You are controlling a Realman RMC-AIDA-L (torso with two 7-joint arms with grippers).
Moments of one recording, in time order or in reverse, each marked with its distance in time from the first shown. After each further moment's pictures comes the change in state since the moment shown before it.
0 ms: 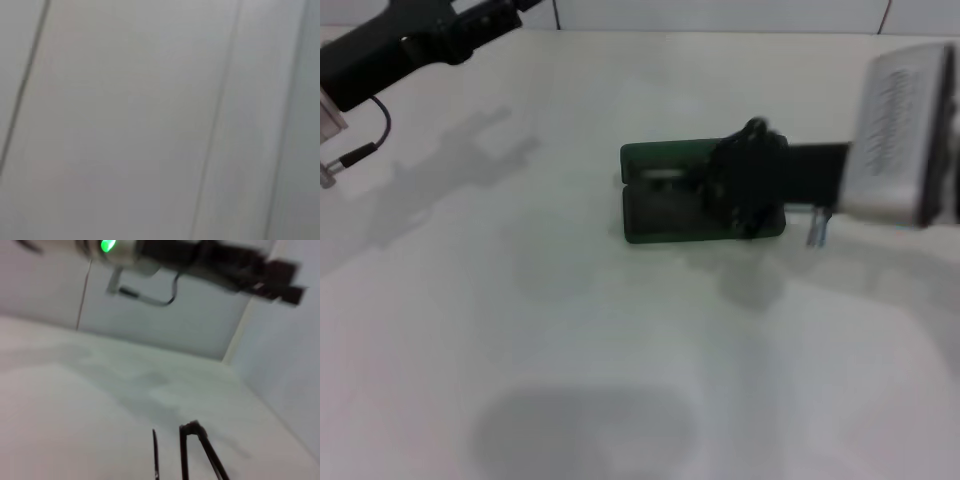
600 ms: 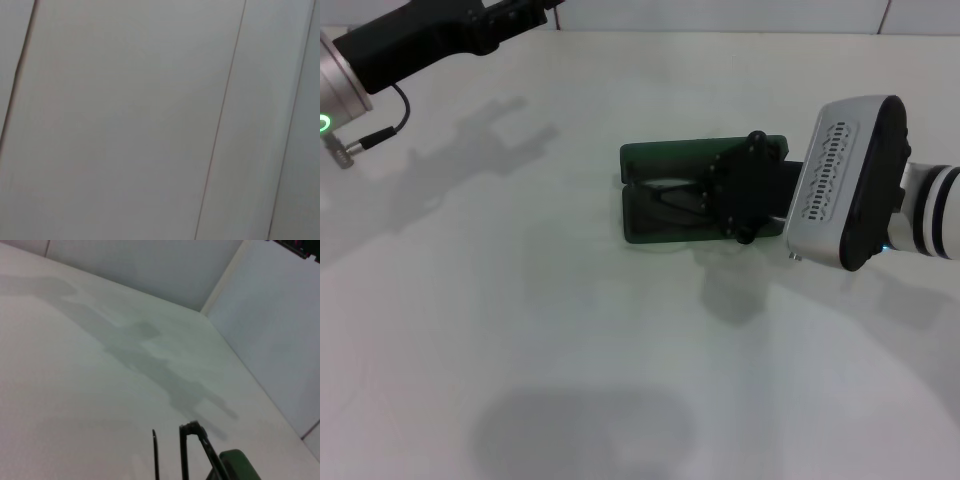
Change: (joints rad) left arm -0.044 0.011 0.051 -0.009 0.024 -0.090 -0.004; right arm -0.050 0.003 -0.195 -0.041 -0.157 0.312 0.110
